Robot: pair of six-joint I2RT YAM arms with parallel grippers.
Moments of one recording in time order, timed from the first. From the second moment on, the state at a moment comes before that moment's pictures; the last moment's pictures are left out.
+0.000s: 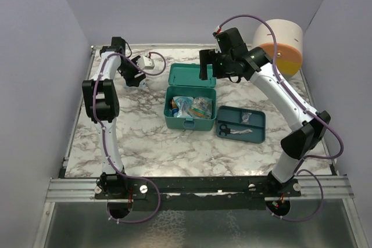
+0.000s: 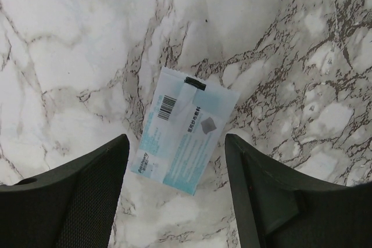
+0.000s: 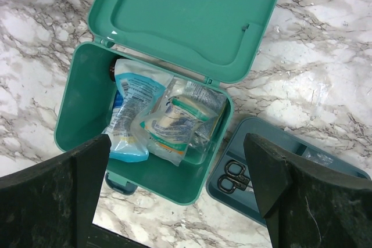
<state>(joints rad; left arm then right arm) 0.05 2.30 2.02 -1.00 0.48 1.31 0.60 1.74 1.91 -0.96 0.09 0.34</state>
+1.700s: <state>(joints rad) -0.05 2.17 2.34 -1.08 0.60 0.99 0.57 1.74 2.02 -0.96 0.36 0.43</state>
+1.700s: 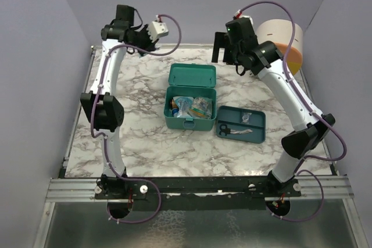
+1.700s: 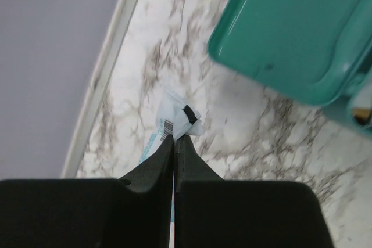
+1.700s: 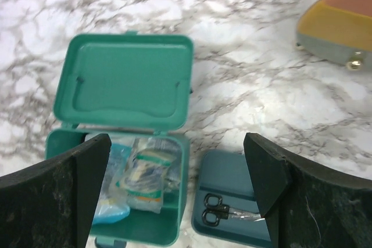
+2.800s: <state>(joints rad) -0.83 2.29 2.27 -0.65 0.69 0.31 0.28 1.45 1.90 -0.85 0.79 0.42</state>
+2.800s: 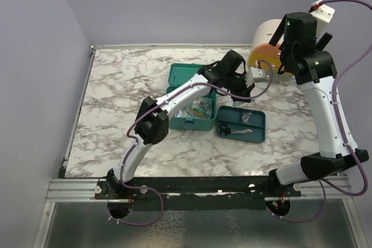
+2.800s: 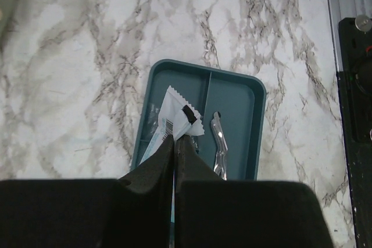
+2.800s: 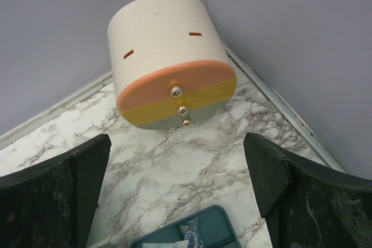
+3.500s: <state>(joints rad) -0.87 2.42 2.12 -0.51 0.52 0.34 0.20 1.42 1.83 -0.86 0.71 0.37</state>
